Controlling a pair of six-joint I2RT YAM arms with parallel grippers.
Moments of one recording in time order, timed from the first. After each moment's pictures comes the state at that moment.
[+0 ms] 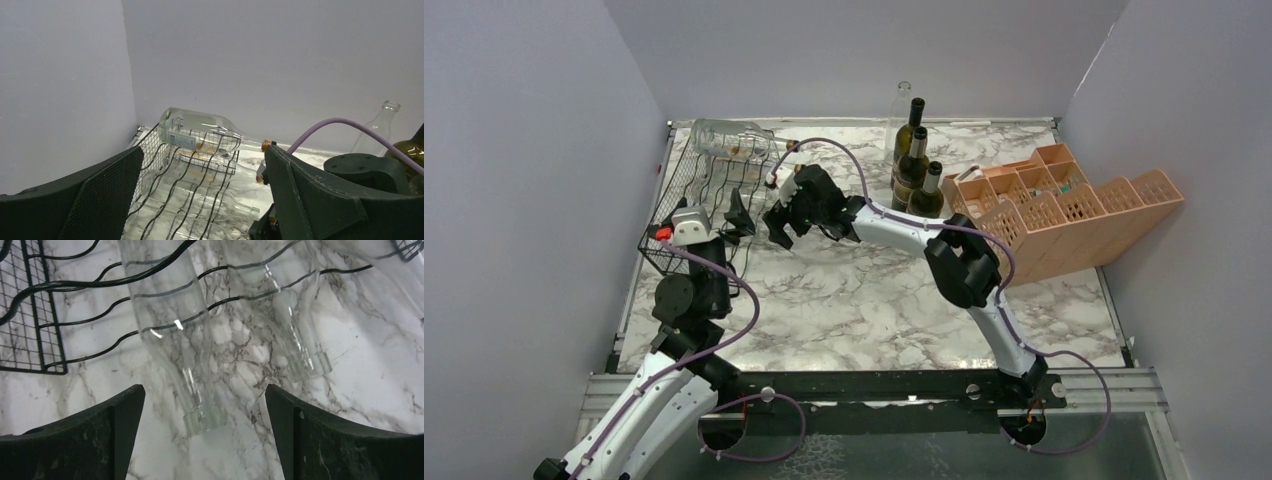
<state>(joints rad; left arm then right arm) -0.52 0.49 0.49 0.42 -0.63 0.15 0.90 2.27 1.79 -0.06 -0.22 -0.06</state>
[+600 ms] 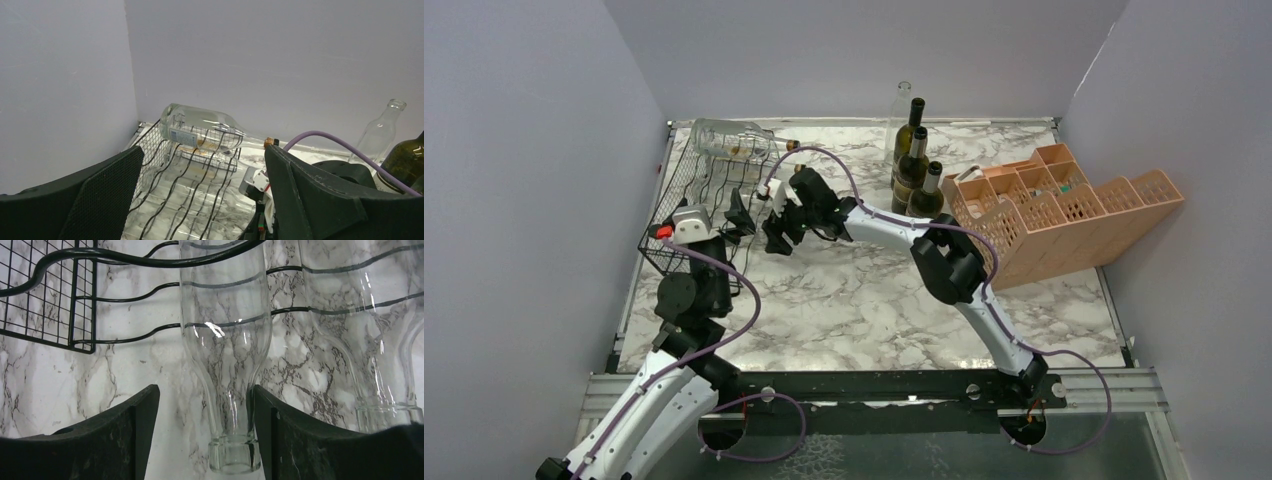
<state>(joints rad) -0.50 0.50 0.49 0.42 -0.63 0.14 0.88 2.41 1.92 -0.10 -0.47 -0.16</state>
